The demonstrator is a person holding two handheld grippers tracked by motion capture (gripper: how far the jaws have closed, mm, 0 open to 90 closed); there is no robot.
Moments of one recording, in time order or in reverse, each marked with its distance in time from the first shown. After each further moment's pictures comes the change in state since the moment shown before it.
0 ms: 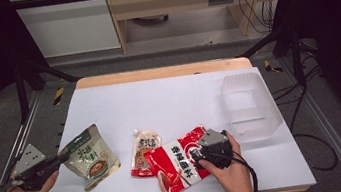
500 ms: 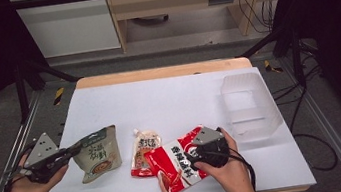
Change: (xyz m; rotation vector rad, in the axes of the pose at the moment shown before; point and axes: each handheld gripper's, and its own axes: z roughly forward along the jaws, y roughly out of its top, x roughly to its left) left arm -0.025 0.055 0.001 0.058 -0.089 0.174; right arm 0.005 0.025 -0.014 -0.008 0.074 -0.044
